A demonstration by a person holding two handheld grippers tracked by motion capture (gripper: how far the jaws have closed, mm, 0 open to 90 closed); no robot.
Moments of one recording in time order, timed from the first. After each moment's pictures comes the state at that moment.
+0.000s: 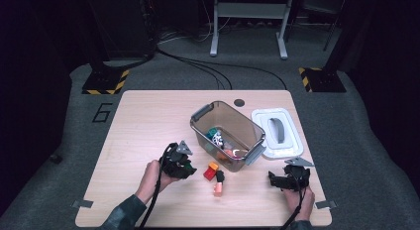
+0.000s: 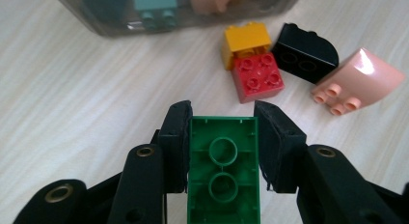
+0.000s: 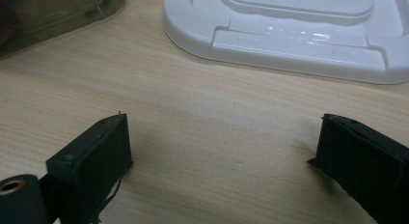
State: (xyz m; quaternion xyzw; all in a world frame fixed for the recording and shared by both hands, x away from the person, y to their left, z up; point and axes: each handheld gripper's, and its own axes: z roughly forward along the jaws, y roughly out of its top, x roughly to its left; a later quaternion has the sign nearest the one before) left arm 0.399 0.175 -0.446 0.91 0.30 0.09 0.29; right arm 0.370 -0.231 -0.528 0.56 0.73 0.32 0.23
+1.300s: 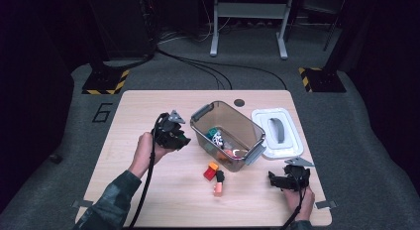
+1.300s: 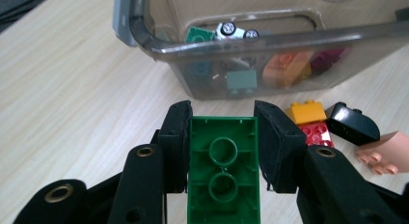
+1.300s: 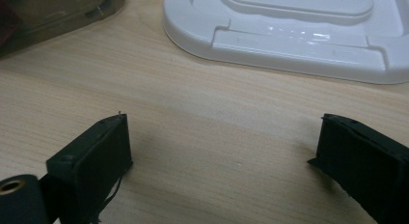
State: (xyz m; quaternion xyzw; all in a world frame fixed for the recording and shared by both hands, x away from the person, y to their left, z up) left arm 0.445 0.187 -0.374 0.89 0.32 0.14 0.31; right arm 0.370 -0.231 -0.528 0.56 0.73 0.32 0.23
